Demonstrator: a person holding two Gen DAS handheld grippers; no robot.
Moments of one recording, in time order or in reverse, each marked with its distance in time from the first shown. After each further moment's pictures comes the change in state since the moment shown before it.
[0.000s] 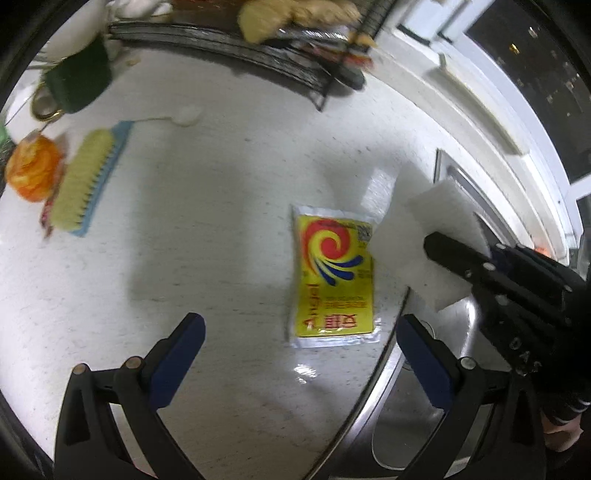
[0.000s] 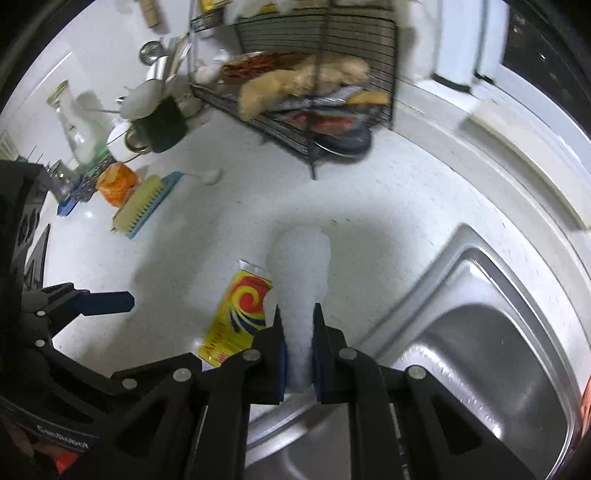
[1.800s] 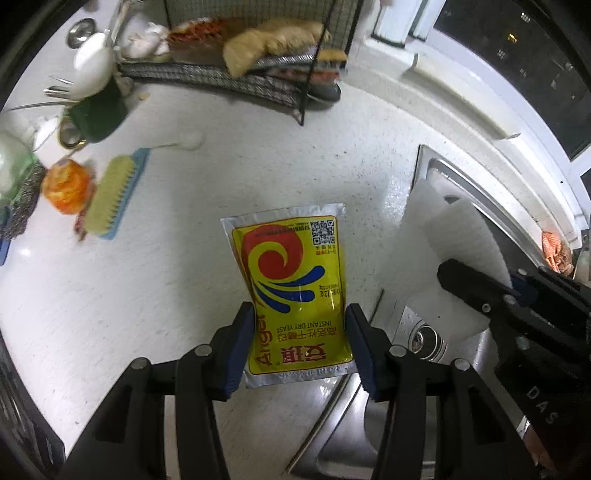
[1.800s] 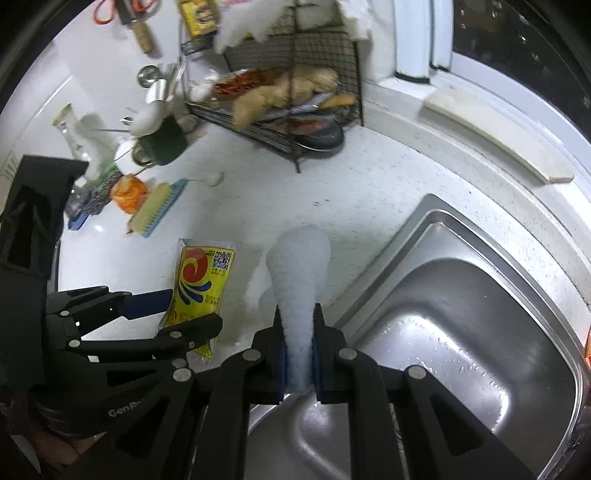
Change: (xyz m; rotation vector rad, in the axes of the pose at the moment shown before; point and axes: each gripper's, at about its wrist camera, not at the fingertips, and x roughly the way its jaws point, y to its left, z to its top) left arm -0.023 -0.053 -0.015 0.041 -0.096 0.121; right arm -0.046 0.002 -0.025 0.063 -0.036 0.017
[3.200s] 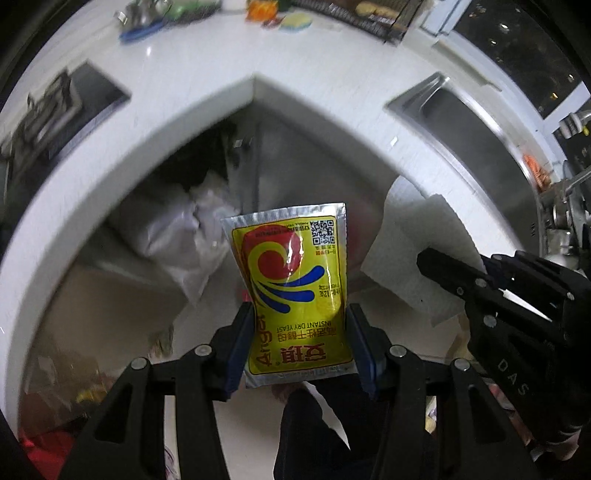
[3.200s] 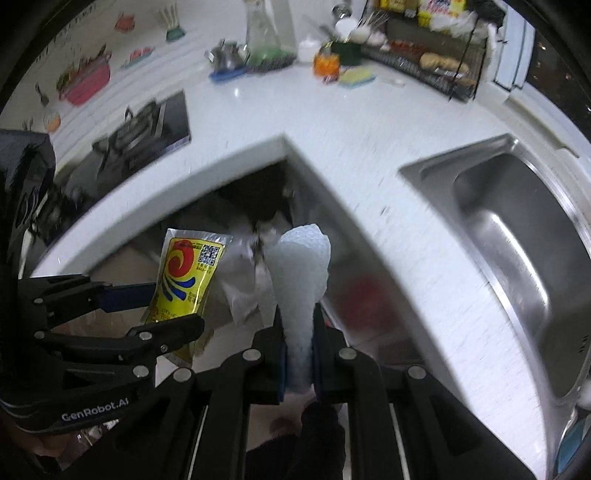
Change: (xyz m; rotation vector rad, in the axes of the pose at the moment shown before) left arm -0.110 0.101 -0.431 -0.256 0.001 0.003; right arm -0.064 0.198 -0.286 -0.304 0.064 0.069
